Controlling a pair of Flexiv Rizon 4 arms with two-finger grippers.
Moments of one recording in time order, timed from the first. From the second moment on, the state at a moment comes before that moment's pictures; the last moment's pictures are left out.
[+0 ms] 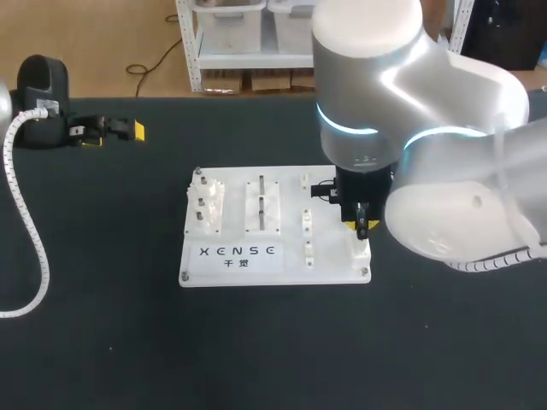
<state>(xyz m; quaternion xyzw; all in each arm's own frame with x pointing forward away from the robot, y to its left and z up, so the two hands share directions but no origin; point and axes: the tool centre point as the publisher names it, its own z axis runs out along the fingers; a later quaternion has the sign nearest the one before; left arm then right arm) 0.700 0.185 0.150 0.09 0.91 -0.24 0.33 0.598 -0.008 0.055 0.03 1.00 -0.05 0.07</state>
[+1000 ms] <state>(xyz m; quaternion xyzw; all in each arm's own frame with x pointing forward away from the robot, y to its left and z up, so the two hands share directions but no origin) 0.700 0.185 0.150 0.09 0.91 -0.24 0.33 0.593 -0.006 0.057 0.04 0.99 -0.03 0.11</state>
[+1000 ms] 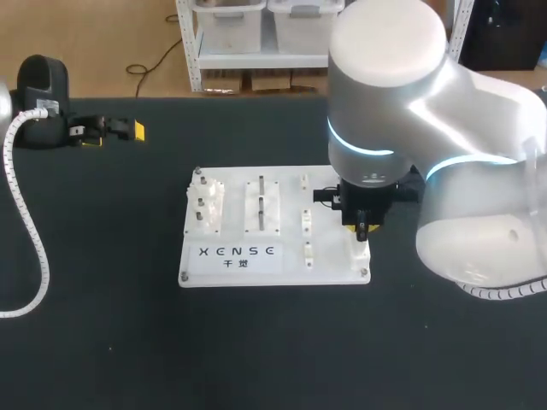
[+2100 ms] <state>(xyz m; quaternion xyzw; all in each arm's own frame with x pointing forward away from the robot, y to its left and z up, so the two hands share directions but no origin) 0.700 0.185 0.150 0.09 0.91 -0.24 0.33 0.591 -0.007 0.062 0.03 0.99 -0.03 0.12</state>
